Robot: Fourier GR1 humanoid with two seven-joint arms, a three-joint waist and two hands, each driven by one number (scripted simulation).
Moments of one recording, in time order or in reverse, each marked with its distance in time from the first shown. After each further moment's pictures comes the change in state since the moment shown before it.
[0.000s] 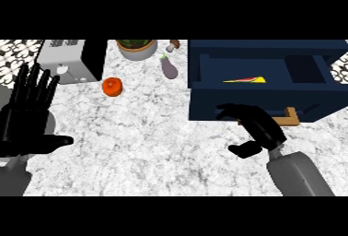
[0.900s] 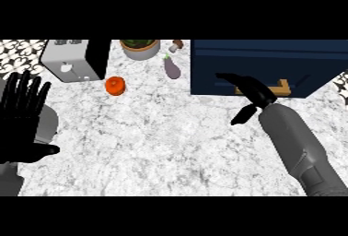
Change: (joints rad) left arm 0.054 -0.041 0.117 0.044 -0.045 -0.165 0.008; right arm -0.506 0.024 -0.210 0.837 0.009 -0.087 -0.310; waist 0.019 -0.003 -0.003
